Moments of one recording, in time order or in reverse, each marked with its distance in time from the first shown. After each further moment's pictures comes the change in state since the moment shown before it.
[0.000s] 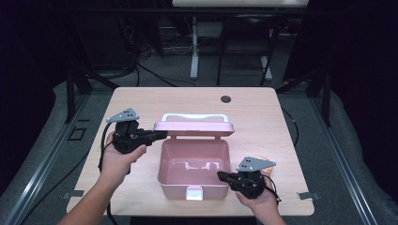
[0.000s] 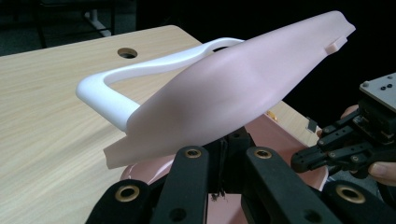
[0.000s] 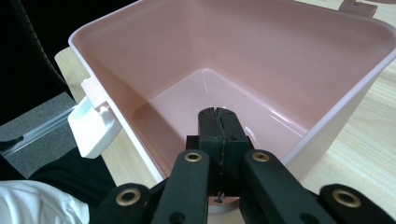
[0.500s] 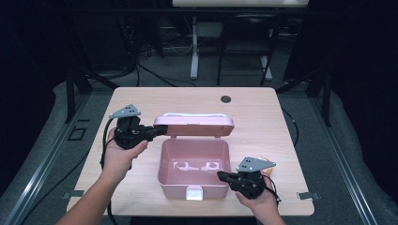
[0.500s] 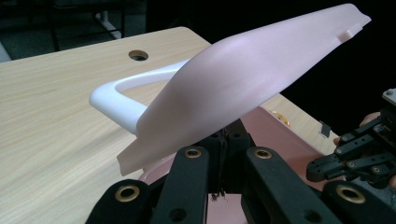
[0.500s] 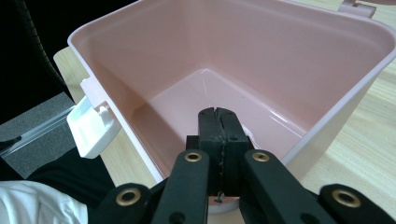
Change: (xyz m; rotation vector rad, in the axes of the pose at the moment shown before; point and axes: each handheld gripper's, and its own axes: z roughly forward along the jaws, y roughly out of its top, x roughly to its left) left arm 0.006 0.006 0.005 0.006 0.037 0.005; right arm 0.001 0.000 0.000 -0.001 -0.003 -0.001
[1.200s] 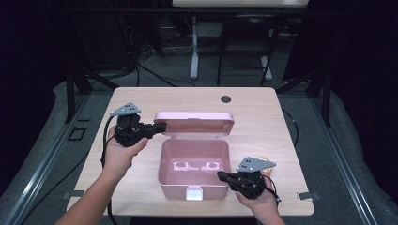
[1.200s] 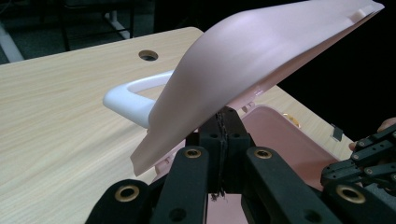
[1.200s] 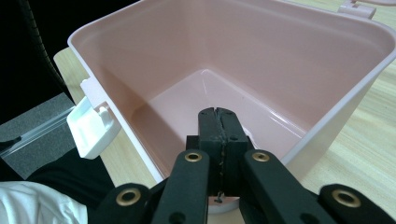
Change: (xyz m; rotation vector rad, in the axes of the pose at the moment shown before) left arm 0.007 0.001 0.003 -0.001 0.032 -0.005; right arm 0.000 0.000 0.000 -0.002 0.000 -0.001
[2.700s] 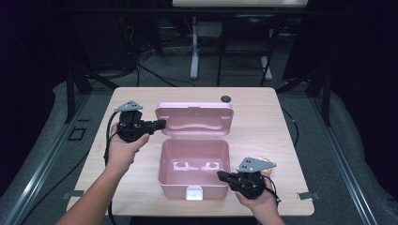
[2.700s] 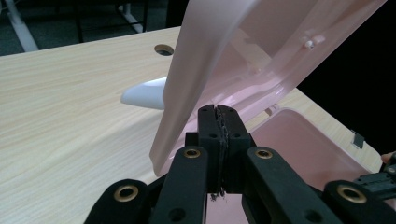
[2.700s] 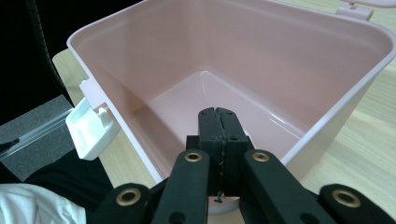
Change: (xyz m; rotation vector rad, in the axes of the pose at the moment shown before) left arm 0.017 -0.001 0.014 0.024 0.048 -0.038; right arm 0.000 -0.001 0.000 -0.012 -0.006 -0.003
